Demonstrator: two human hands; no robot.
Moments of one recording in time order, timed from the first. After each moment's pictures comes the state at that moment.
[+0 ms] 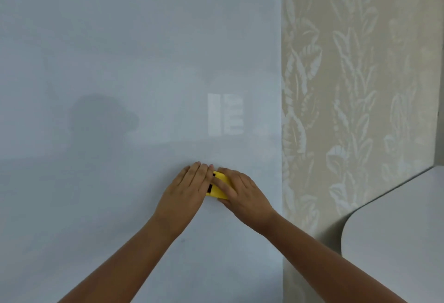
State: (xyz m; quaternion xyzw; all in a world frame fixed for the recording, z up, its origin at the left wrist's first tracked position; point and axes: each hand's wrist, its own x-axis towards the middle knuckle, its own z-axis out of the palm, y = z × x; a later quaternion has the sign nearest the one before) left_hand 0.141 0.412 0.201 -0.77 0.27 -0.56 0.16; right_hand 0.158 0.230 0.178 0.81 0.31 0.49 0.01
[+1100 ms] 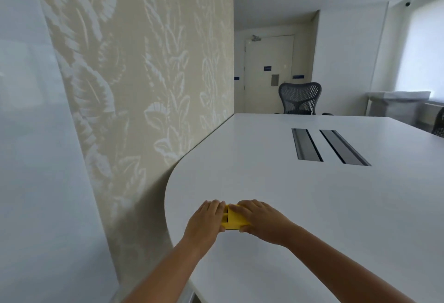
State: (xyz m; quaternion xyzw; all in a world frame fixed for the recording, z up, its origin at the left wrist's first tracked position) left_hand 0.031 0.027 0.011 -0.77 0.60 -0.18 -0.07; right_hand -0.112 -0.107 0.018 0.99 -0.10 0.12 0.05
